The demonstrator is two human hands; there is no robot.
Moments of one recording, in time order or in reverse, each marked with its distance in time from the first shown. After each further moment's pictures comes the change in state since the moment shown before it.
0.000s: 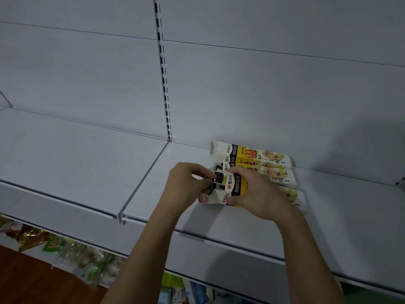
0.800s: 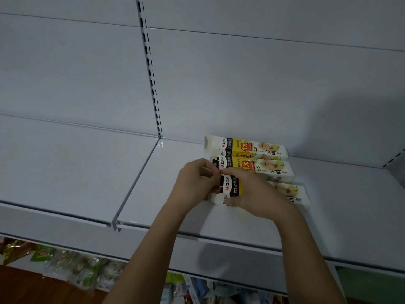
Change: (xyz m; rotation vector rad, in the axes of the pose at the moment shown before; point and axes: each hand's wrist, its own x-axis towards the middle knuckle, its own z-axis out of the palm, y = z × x) left_hand 0.016 -0.010 0.018 -0.063 -0.181 0.017; right_hand -0.006 -0.010 0.008 0.015 -0.063 0.050
